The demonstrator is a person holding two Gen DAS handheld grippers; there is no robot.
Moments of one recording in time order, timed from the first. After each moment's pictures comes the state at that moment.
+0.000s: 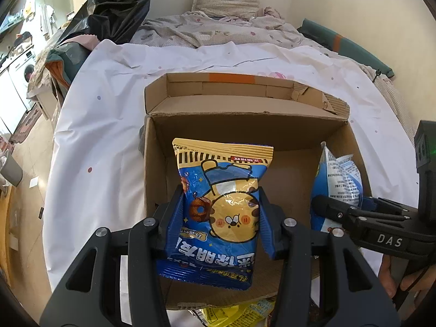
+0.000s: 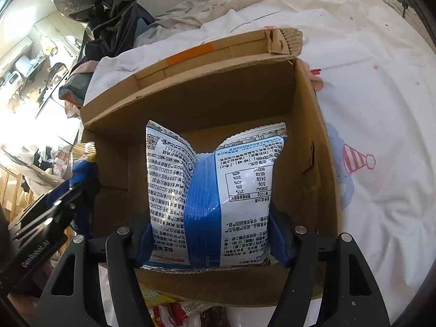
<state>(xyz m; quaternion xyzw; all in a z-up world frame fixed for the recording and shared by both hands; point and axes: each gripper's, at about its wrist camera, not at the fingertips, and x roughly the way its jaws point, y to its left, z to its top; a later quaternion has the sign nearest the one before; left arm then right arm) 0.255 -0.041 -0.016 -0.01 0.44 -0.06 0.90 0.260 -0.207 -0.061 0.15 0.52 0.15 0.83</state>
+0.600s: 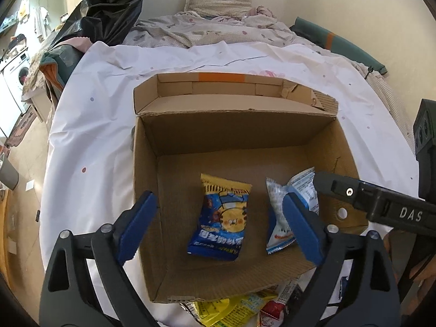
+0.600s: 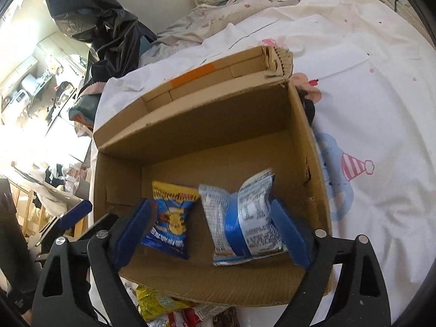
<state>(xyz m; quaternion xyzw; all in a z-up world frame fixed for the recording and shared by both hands) 0.248 -0.049 -0.013 -0.01 0.44 -0.08 0.90 0.261 -0.219 -0.043 0.20 0.48 0.15 0.84</state>
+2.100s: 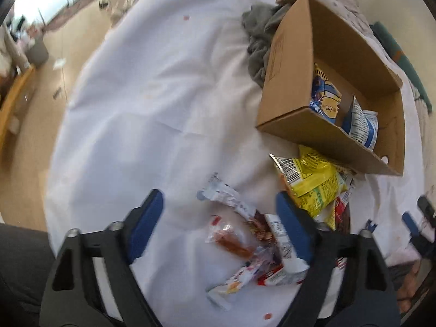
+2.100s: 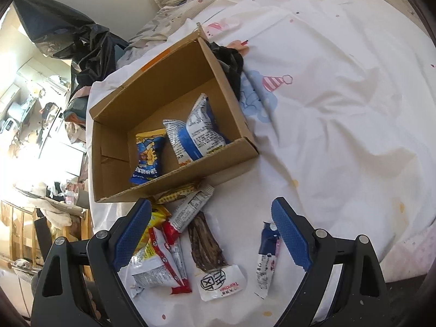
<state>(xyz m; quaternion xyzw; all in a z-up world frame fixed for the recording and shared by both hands) 0.132 0.063 -0.090 -0.17 0.58 0.06 0.79 0.129 -0.278 -0.050 0.26 0.51 0.09 0.82</state>
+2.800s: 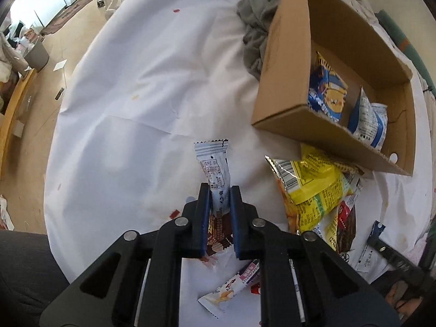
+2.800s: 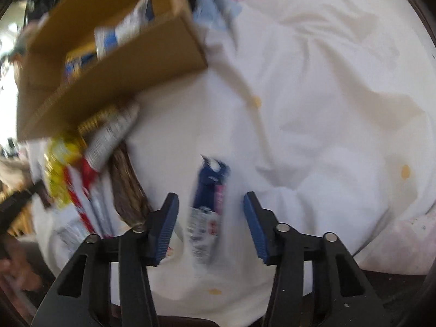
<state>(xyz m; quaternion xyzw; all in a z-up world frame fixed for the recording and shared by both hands) 0.145 0.032 -0.087 -0.14 0.60 0.07 0.78 0.127 -0.258 -0.128 0.12 0.67 0.03 0.73</state>
